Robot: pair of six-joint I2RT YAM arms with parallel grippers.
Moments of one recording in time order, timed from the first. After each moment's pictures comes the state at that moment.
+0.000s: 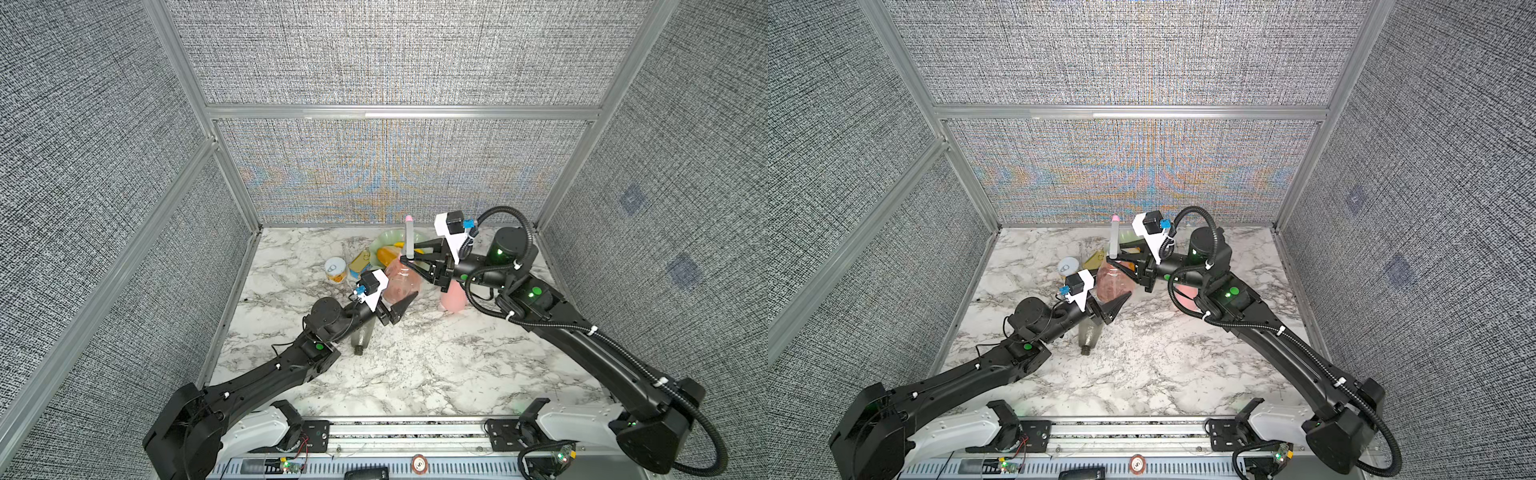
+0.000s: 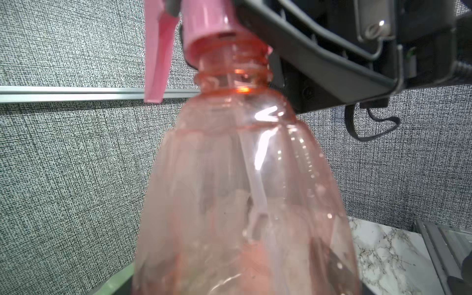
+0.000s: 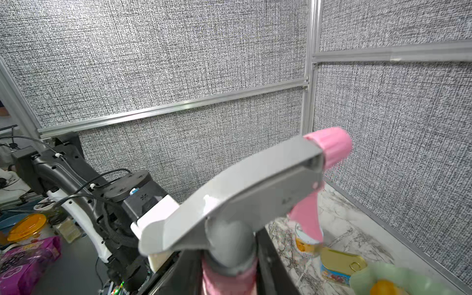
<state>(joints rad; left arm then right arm) -0.79 1.12 0.58 0.76 0.24 0.04 0.68 1.24 1.22 0.10 -0.62 0.15</state>
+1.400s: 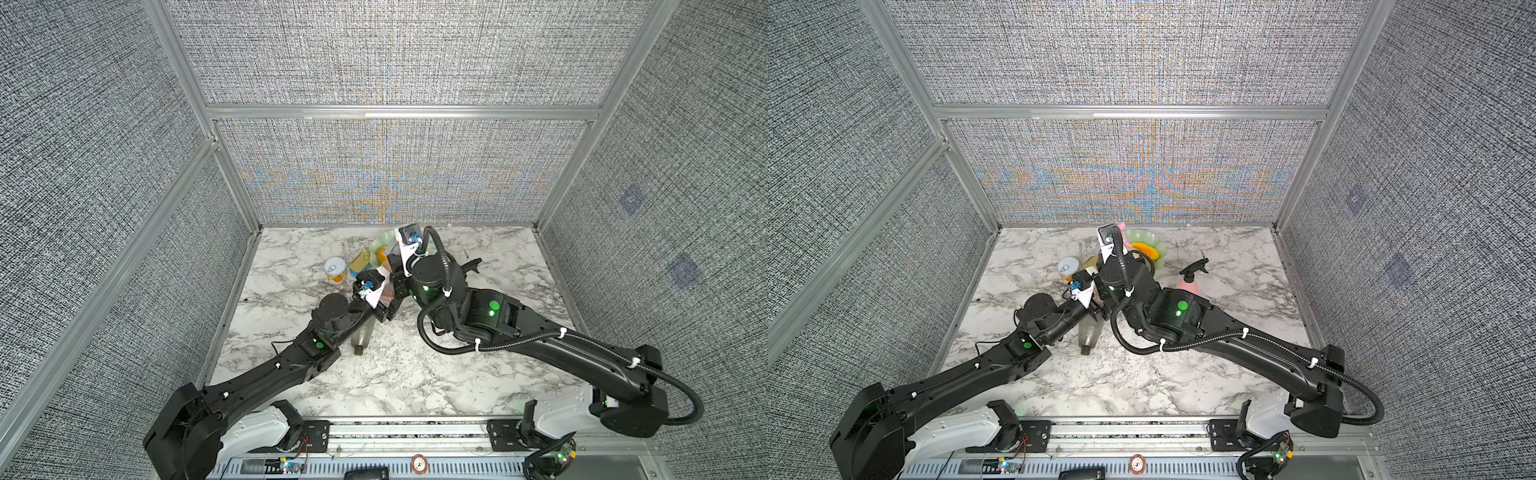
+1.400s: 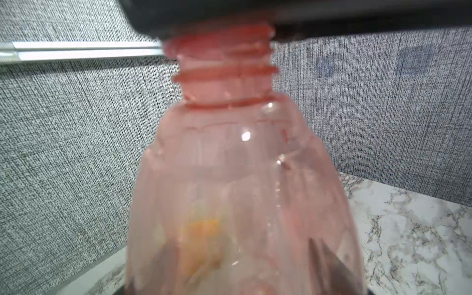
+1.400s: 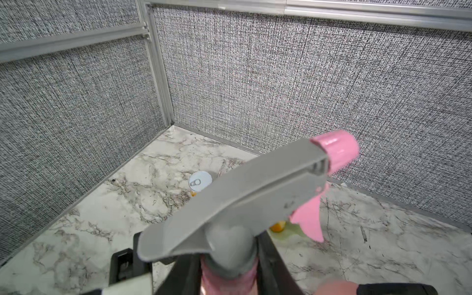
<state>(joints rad) -0.79 1.12 0.60 0.60 0.06 0.13 1.16 1.44 1.57 -0.42 0.68 0.18</state>
